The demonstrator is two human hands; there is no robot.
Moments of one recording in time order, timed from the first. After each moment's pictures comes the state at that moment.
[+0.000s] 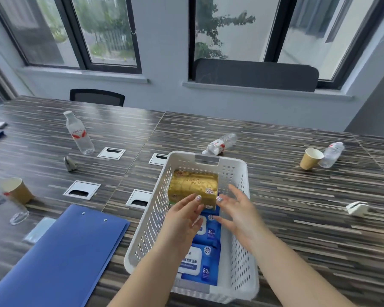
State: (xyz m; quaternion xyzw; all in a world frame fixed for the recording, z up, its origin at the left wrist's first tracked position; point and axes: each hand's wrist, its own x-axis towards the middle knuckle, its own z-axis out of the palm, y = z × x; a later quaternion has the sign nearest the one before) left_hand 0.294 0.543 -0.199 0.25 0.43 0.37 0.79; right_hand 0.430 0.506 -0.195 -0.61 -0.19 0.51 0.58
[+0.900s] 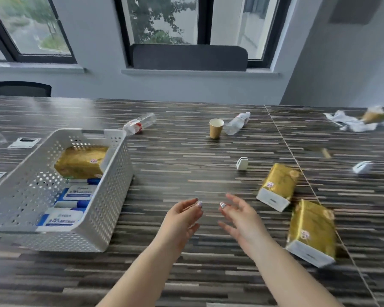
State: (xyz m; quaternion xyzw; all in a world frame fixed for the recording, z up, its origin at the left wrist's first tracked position) left_hand 0.549 0.301 -0.222 0.37 0.45 0.26 0.77; right_hand 0.684 0.229 -0.219 -0.63 -0.10 0.48 0.61
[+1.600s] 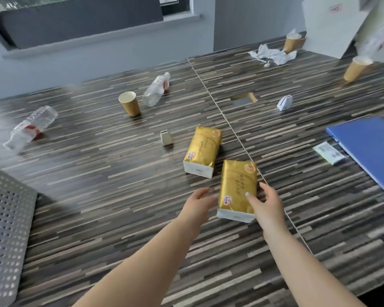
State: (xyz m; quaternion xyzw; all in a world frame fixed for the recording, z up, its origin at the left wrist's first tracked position) left_hand 0.787 0.204 -0.287 0.52 0.47 -0.04 0.71; right_hand 0.888 0.070 -0.315 -0.84 0.01 0.23 0.50
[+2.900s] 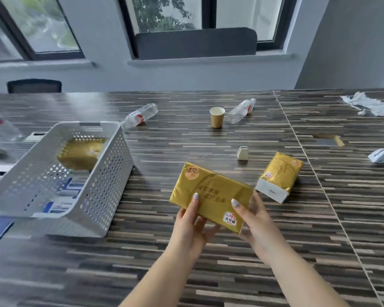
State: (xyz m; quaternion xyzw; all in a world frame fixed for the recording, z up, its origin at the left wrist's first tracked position) left_hand 0.615 0.244 -0.245 0.14 0.40 0.32 0.85; right_hand 0.745 0.169 -0.234 -0.57 -0.16 0.53 0.60
